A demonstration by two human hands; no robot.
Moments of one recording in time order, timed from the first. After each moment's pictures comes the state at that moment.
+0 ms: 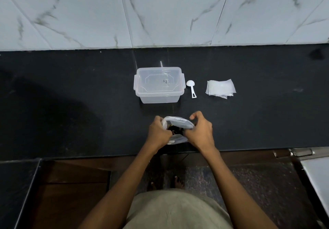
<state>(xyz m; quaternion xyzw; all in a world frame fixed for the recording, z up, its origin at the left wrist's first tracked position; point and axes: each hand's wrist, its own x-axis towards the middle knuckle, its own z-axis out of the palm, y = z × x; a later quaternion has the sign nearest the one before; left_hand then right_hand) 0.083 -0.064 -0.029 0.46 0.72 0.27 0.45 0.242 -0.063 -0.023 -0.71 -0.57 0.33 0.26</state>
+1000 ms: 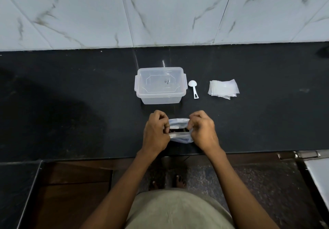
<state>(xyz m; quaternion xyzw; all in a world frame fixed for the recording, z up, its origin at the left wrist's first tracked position) 0.068 -0.065 -0.036 0.68 0.63 0.31 0.20 0.257 -0.050 -0.039 -0.61 -0.69 0.25 0.30</state>
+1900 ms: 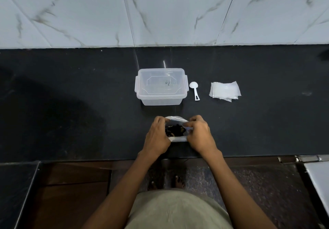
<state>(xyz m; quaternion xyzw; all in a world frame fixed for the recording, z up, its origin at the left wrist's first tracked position) 0.068 -0.058 -0.054 0.65 0.66 0.21 0.31 0.243 -0.042 -0.033 -0.65 -0.69 0.30 0.14</state>
